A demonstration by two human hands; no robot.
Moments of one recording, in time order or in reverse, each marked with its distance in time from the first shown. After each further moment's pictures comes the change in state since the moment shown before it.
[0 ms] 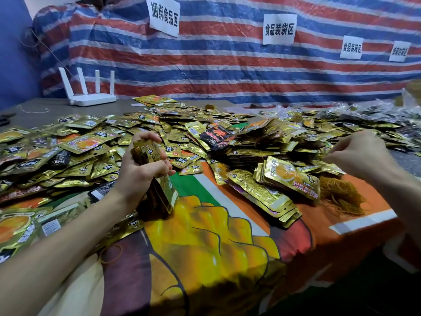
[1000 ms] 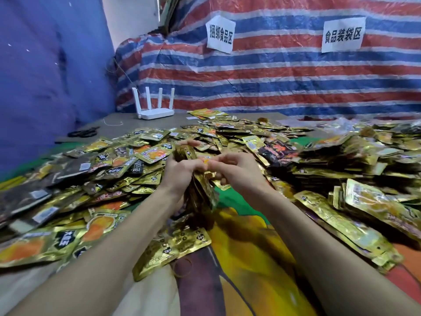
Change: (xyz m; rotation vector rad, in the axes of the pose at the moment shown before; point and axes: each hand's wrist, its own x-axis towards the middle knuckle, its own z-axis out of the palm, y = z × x) left_hand 0.014 0.028 -0.032 -0.101 0.285 -0.213; right_hand -0.080 -0.245 0.159 1.045 -0.580 -0.432
